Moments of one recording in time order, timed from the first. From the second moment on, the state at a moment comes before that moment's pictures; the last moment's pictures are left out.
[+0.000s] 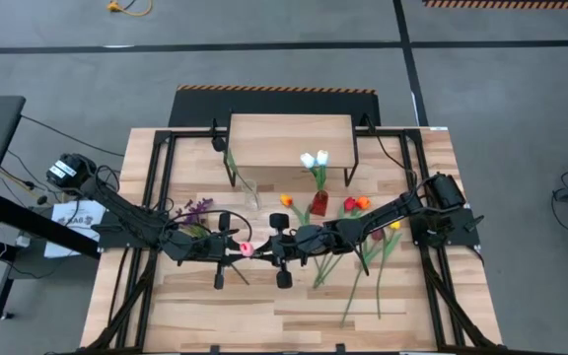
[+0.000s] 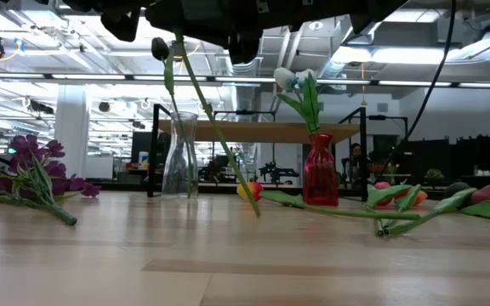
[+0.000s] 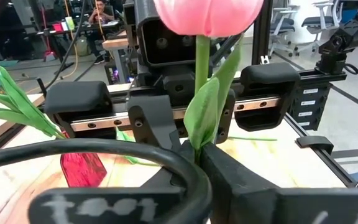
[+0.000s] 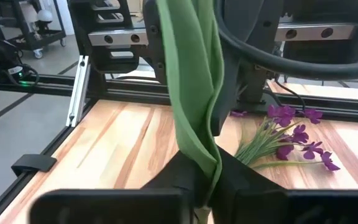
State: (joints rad) left arm -0.54 1.24 0.52 0.59 -0.51 0.01; right arm 0.29 1.92 1.18 0.51 0.13 -0.04
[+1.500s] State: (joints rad) left arm -0.60 1.09 0.52 0.41 -0.52 -0.02; right arm 0.40 1.74 1.17 0.34 0.54 -0.14
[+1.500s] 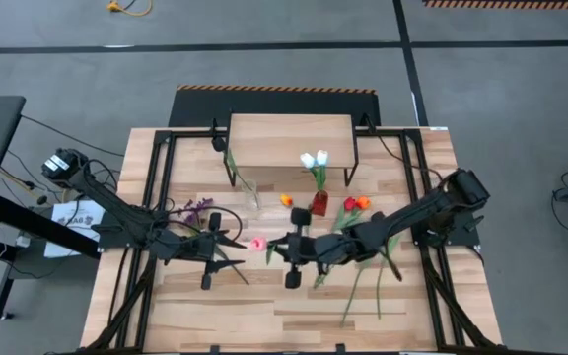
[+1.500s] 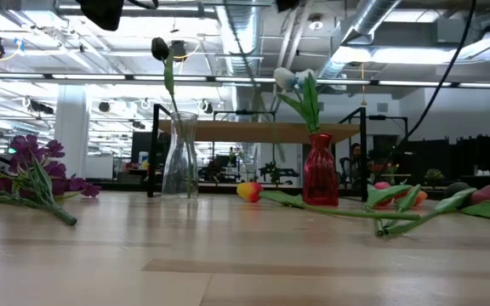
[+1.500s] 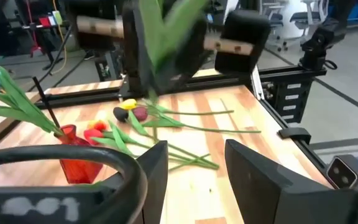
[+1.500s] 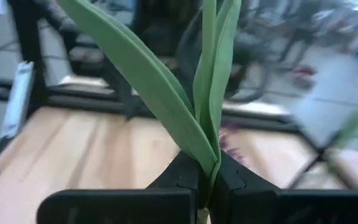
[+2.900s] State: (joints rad) left arm -0.60 1.09 0.52 0.41 -0.56 -0.02; right arm 0.11 1.07 0.40 1.02 0.55 -0.26
